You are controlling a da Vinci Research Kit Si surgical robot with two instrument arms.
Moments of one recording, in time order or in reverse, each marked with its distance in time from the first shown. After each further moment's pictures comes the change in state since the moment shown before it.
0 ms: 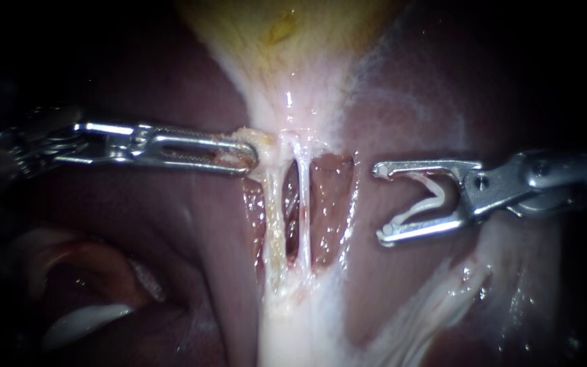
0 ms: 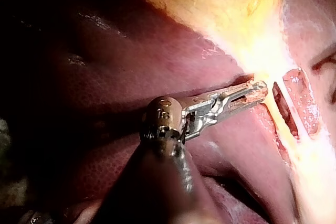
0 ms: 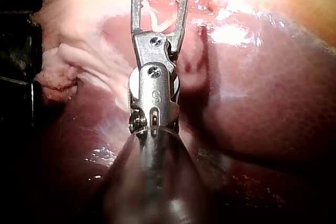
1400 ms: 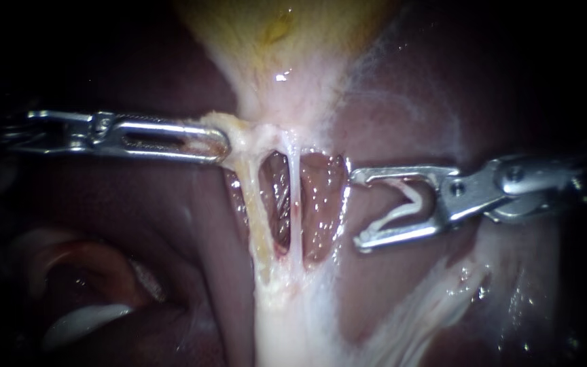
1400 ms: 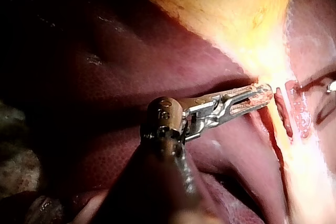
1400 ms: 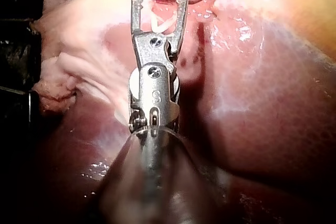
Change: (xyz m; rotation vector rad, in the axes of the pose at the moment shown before) right arm -0.001 0.000 0.005 0.027 0.004 0.005; left arm -0.003 -0.004 -0.005 0.039 -0.031 -0.030
